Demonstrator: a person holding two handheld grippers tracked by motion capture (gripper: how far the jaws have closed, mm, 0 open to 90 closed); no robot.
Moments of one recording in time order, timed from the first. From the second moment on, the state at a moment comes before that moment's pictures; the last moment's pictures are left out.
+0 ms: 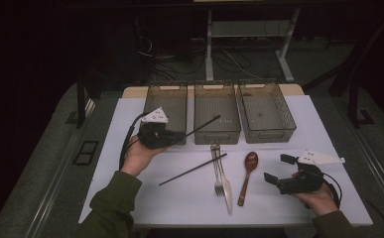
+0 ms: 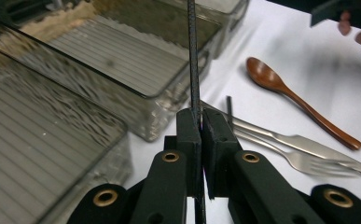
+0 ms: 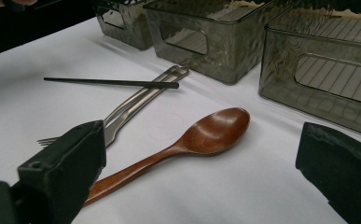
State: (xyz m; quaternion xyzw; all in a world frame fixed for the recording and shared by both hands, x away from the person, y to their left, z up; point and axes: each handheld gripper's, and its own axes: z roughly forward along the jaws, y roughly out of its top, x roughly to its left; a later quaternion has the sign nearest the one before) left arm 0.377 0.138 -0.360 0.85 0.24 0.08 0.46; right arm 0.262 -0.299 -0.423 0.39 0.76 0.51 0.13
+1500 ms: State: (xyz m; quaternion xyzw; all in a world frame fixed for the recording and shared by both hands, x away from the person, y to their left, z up) left arm 0.475 0.183 -0.370 0.80 0.41 0.17 0.41; right arm 0.262 -0.299 -0.423 0.38 0.76 0.51 0.13
